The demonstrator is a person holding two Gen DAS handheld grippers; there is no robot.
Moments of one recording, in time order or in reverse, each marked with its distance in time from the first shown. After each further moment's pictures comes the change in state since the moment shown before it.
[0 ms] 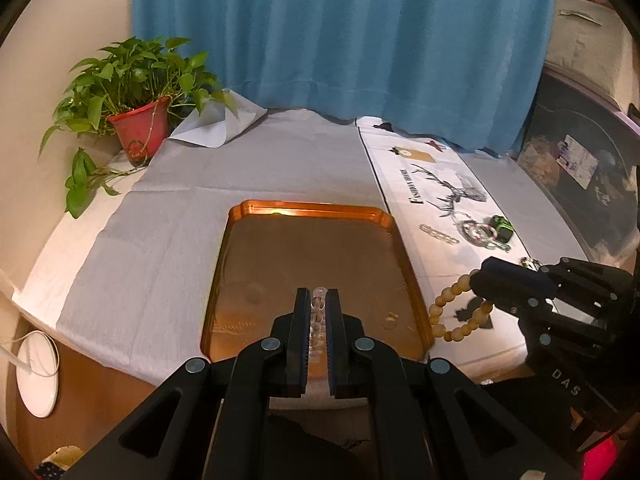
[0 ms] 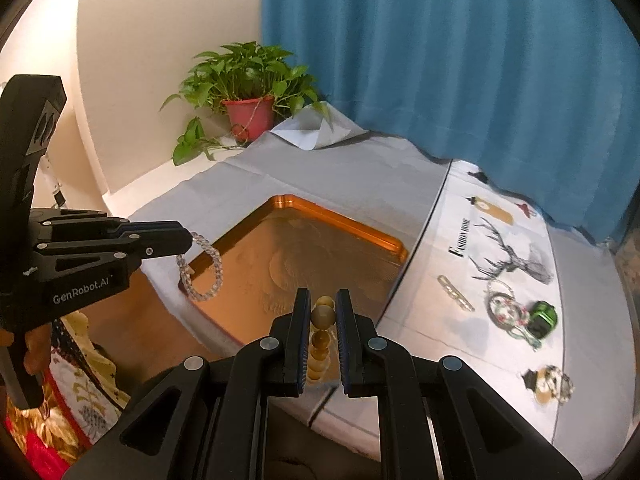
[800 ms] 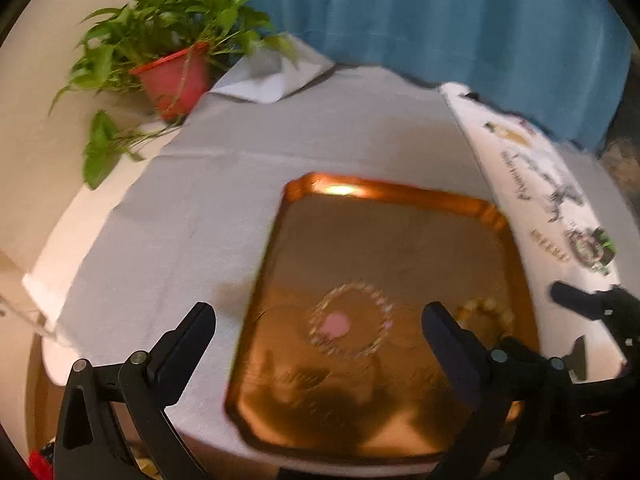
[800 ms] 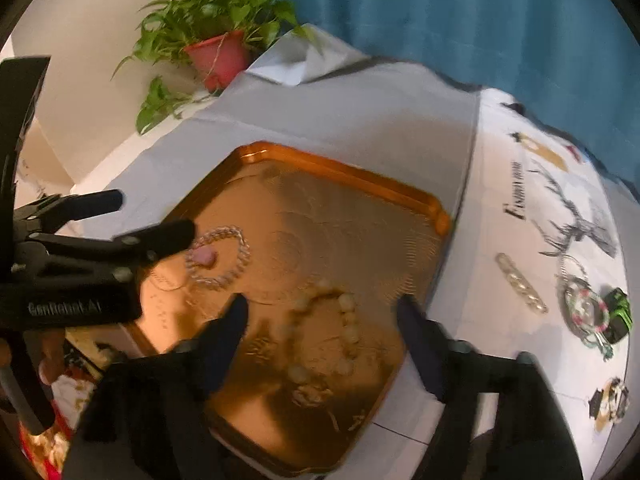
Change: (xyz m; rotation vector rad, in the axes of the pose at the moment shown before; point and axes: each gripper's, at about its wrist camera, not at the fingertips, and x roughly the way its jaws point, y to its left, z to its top) left arm 0.108 0.041 0.013 -0.082 0.144 0.243; right arm 0.136 -0.024 0.003 0.092 0.185 0.053
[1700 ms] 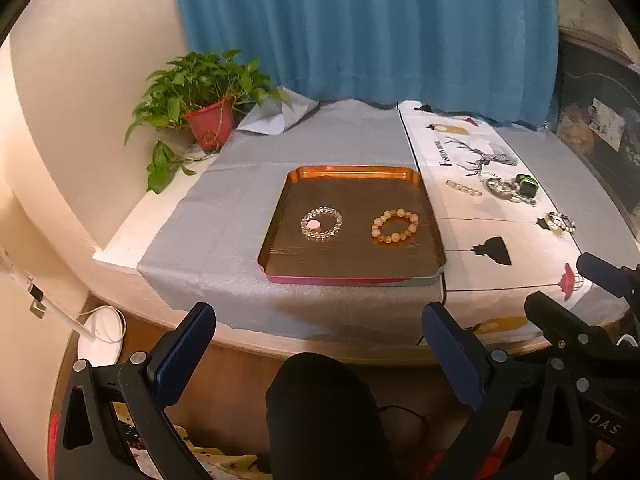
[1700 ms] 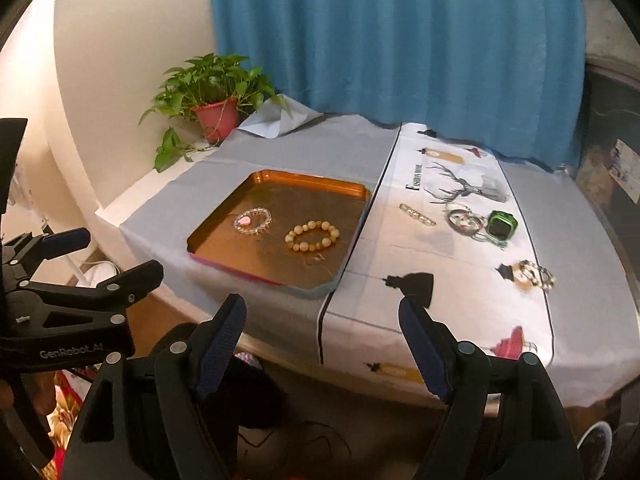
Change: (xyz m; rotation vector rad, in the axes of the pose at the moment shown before) left arm -0.201 -0.036 -0.132 0.088 -0.159 0.047; right arm -0.212 0.038 -0.132 0.106 -0.193 -0.129
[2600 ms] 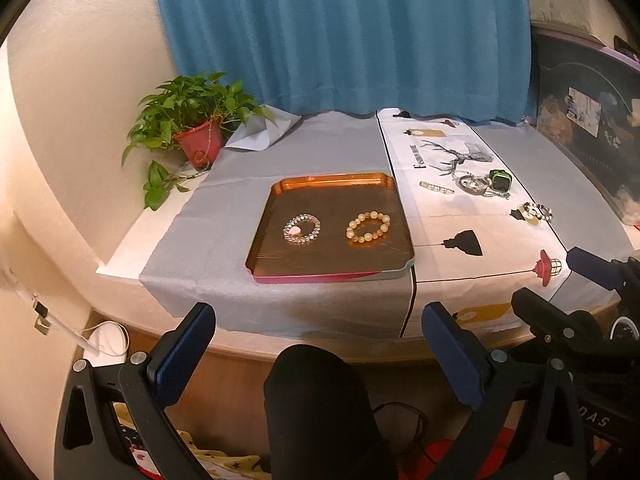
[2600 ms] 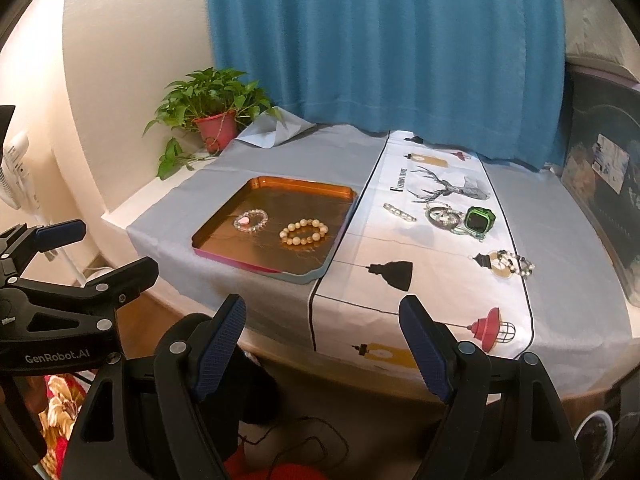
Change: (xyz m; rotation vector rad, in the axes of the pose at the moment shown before) left arm -0.033 -0.031 -0.008 0.057 -0.032 -0.012; right arm -0.041 -0.012 -0.021 0.013 -0.037 -0.013
